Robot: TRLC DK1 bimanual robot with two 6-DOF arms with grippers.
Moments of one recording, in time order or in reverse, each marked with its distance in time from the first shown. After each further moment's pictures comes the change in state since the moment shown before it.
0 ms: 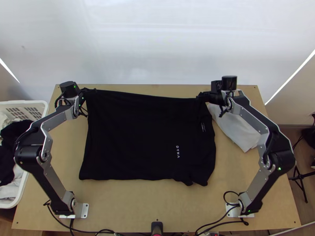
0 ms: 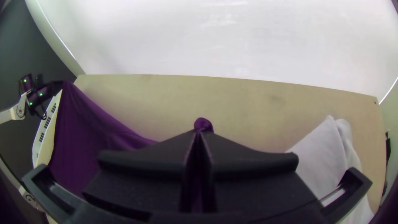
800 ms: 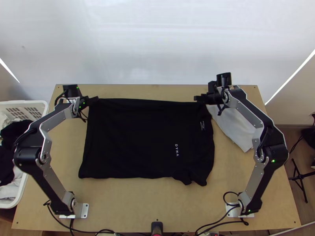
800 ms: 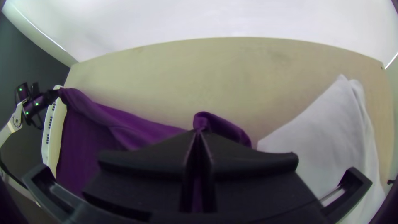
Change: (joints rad) left arm -0.010 -0.041 0.007 -0.325 0.003 0.037; right arm 0.014 0.086 0.158 -0.305 0.001 0.061
